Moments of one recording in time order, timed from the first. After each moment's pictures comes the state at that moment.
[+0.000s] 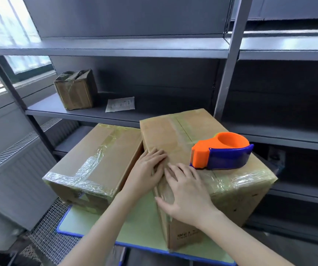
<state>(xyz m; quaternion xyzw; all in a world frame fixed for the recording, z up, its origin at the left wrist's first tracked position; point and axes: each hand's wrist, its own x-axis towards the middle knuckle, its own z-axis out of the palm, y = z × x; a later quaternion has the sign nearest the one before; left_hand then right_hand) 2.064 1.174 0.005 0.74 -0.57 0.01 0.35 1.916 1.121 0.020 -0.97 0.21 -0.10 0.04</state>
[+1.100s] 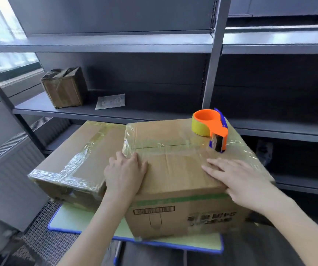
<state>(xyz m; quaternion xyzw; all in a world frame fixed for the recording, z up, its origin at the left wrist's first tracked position) 2.031 1.190 0.024 0.92 -0.37 0.10 0.03 1.801 1.043 0.046 -0.97 0.22 0.04 -0.05</state>
